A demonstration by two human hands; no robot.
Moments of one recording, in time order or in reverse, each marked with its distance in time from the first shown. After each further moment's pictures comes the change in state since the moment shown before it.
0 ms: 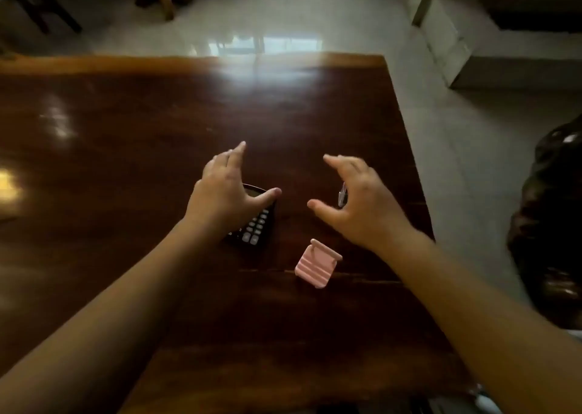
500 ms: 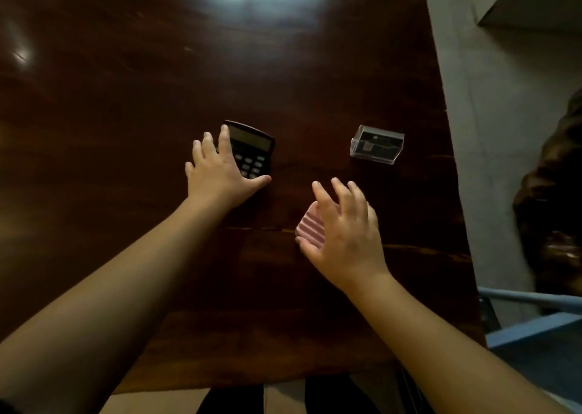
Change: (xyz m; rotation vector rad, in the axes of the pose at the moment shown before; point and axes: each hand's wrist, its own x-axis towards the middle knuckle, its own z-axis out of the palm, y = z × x) left_hand 0.008 -0.076 0.140 0.192 -0.149 -0.276; right_hand -0.081 0.039 0.139 -0.283 -0.100 0.085
